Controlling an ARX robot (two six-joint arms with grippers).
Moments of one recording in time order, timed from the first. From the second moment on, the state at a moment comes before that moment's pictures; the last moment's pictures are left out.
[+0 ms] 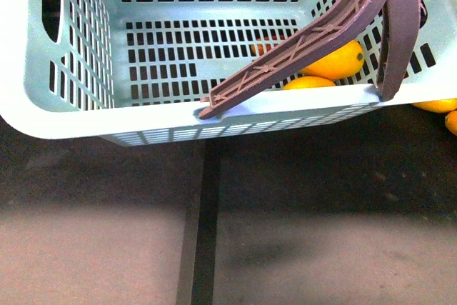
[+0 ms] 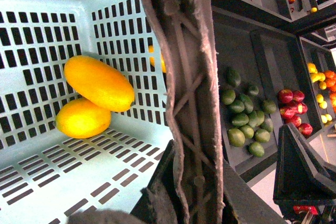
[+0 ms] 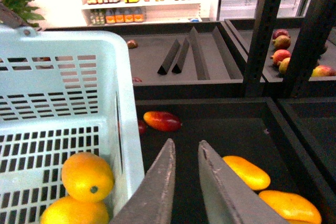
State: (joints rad) left arm -0.61 1.63 1.26 -0.12 0.23 -0.73; right arm 0.07 1.16 0.31 0.84 0.07 0.02
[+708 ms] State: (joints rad) left arm -0.61 1.63 1.26 -0.12 0.23 -0.73; right arm 0.00 0.76 0.07 0.68 0.00 0.01
